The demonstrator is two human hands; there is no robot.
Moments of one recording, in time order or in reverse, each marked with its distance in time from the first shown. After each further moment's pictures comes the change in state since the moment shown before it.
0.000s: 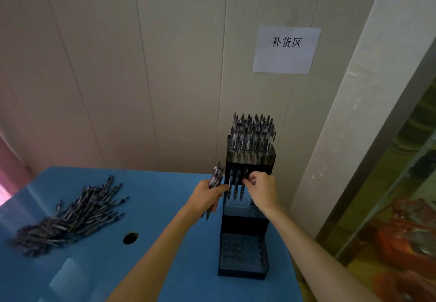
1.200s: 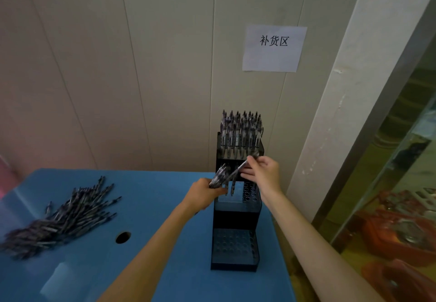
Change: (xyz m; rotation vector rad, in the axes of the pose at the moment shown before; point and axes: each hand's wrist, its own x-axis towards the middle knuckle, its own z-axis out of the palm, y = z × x) left_hand -0.005 0.012 0.013 0.275 -0.047 -0.015; right_hand -0.013 -0.033 -0.053 0.881 0.070 0.341
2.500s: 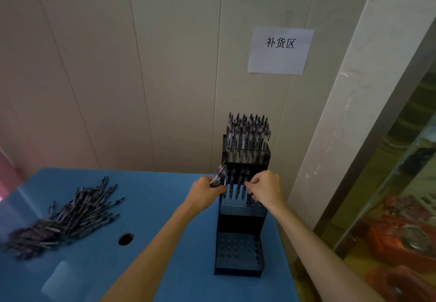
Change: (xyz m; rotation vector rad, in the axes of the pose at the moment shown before) left_hand 0.005 0.000 -0.010 -0.065 0.063 0.025; right_hand 0.024 0.040 -0.010 -0.882 -0.115 -0.229
